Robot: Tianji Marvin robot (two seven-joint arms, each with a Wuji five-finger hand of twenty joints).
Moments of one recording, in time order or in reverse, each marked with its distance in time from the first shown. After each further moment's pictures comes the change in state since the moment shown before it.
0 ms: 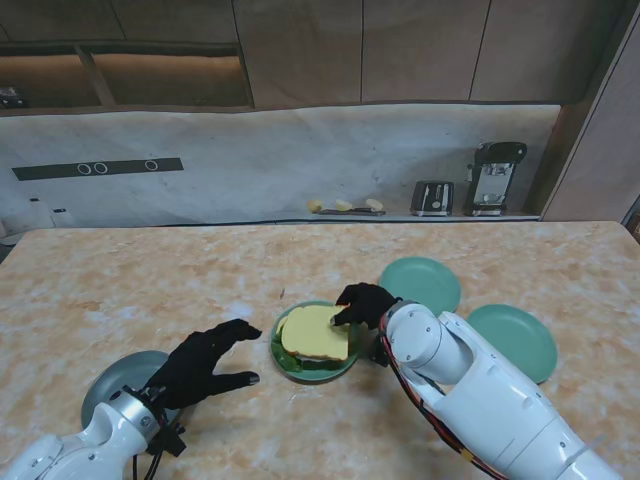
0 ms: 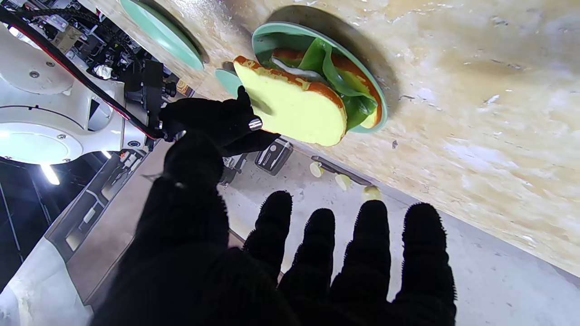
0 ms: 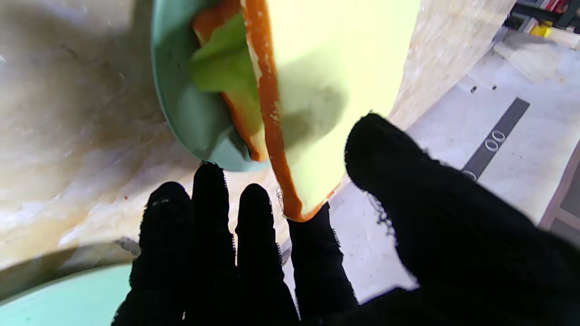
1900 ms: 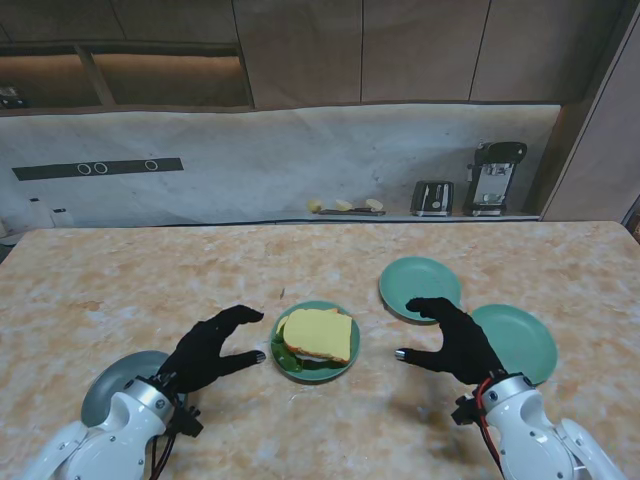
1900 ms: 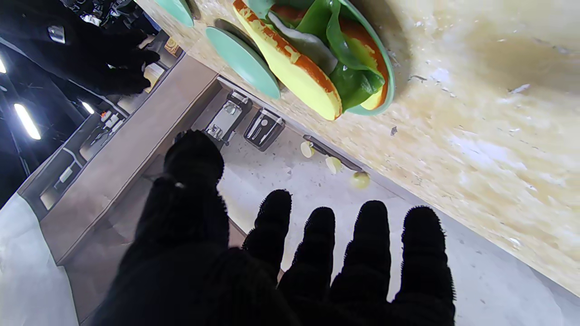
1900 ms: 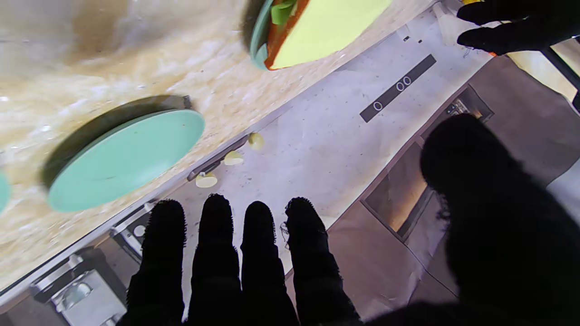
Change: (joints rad) left arm -0.094 -0.020 0.080 0.083 -0.072 0.067 0.090; right arm -0.665 0.064 0.543 -0.365 -0.340 -0.592 -0.191; left_hand 0.000 0.000 0.000 0.000 0.013 -0.009 0.001 -0.015 0.014 -0.001 -0.001 -0.018 0.000 0.000 0.000 -0.022 -0.001 -0.010 -0.043 -0.064; right_hand -0.178 0.073 -0.311 0.097 -0.303 0.037 -0.084 -0.076 -0.190 -0.035 -0.137 0.000 -0.162 -0.056 -0.290 -0.150 -0.244 0.049 -0.502 -0.280
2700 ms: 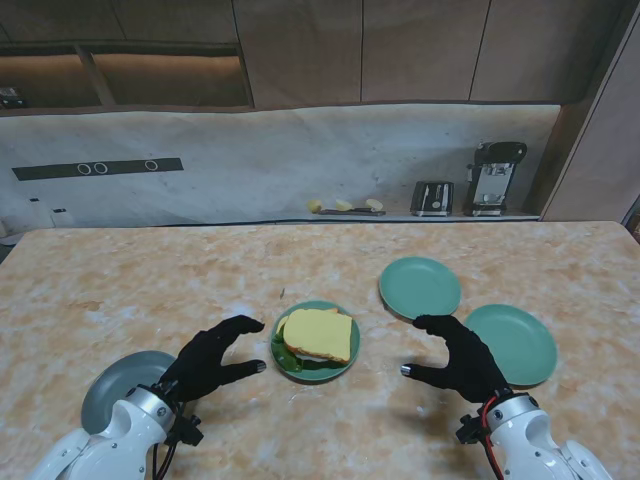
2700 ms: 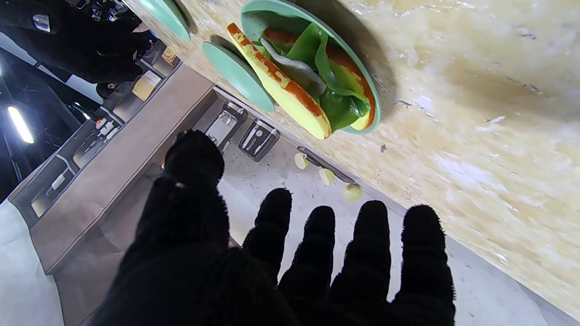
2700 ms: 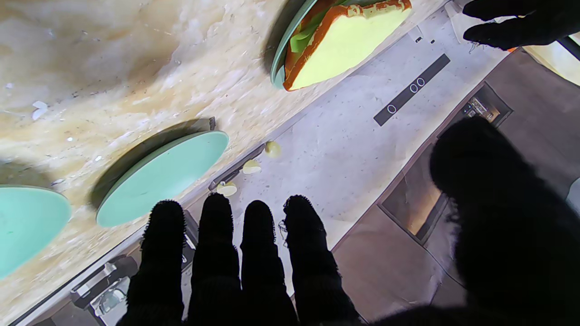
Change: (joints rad) left arm 0.013 0.000 0.007 0.020 0.000 -0.006 -0.003; right arm -0.067 -0.005 0.015 -0.001 0.011 0.007 -0.026; left_hand 0.001 0.000 0.000 0.000 0.013 0.000 0.000 0.000 0.000 0.000 0.020 0.000 0.000 0.000 0.000 0.000 0.000 0.000 0.030 0.000; right_hand -0.040 0.000 0.000 0.010 0.026 0.012 -0.020 0.000 0.011 0.001 -0.011 0.001 0.010 0.000 -0.002 0.000 -0.005 0.004 0.010 -0.022
